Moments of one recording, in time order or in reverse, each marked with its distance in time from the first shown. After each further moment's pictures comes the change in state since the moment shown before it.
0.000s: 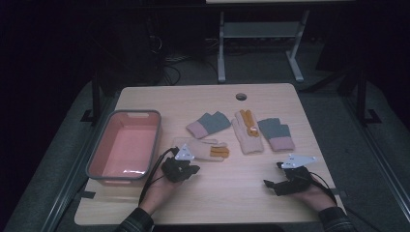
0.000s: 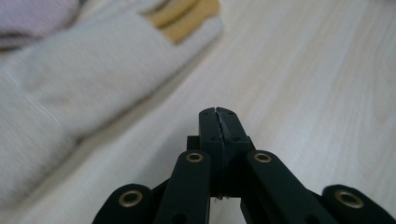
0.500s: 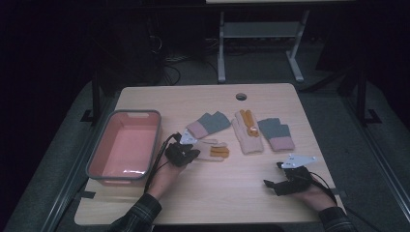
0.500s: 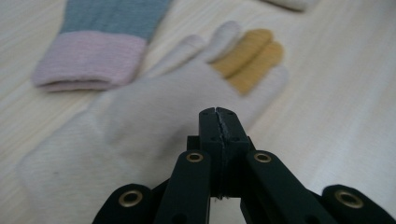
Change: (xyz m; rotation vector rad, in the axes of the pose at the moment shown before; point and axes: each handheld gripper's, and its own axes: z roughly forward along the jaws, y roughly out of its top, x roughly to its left) left arm 0.026 0.029 0.009 -0.016 0.127 -0.038; right arm 0.000 0.000 0.000 0.000 0.000 0.000
